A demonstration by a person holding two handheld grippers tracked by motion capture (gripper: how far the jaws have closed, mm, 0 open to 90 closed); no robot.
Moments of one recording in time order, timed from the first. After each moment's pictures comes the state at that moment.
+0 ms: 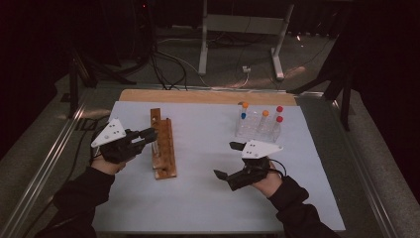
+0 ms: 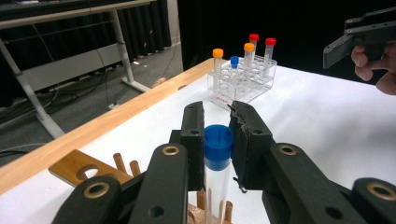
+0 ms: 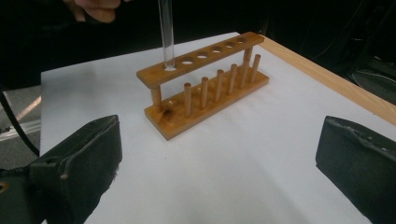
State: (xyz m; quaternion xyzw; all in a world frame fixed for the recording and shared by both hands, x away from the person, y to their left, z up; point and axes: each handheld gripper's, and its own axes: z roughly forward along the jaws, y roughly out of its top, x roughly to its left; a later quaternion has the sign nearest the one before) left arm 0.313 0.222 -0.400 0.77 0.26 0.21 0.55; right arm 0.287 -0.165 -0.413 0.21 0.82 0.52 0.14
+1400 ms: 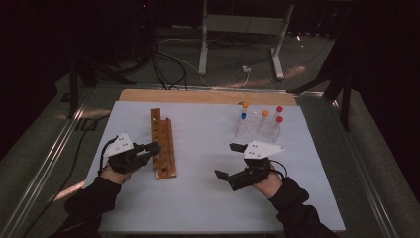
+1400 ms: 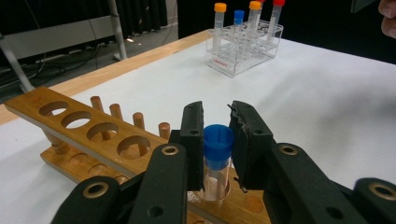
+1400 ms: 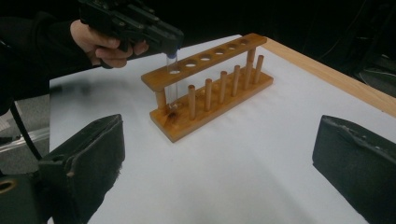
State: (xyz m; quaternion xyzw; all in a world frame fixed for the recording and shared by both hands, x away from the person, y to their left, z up) left arm 0.315 0.221 -0.457 0.77 0.28 0.18 0.54; right arm 0.286 -0.168 -0.416 0.22 0.81 0.53 0.12
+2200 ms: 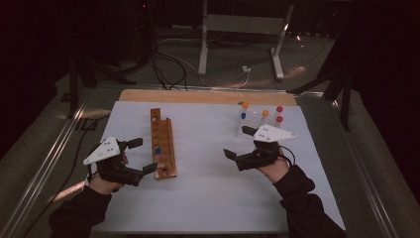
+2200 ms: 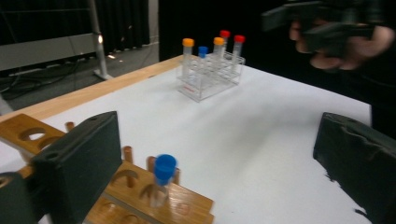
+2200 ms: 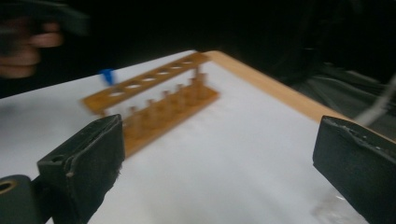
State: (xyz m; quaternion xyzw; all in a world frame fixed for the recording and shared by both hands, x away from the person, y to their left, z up) left arm 0.274 0.228 -0.421 0.75 0.26 0.14 0.58; right arm 0.319 -0.190 -0.399 0.27 0.78 0.53 0.19
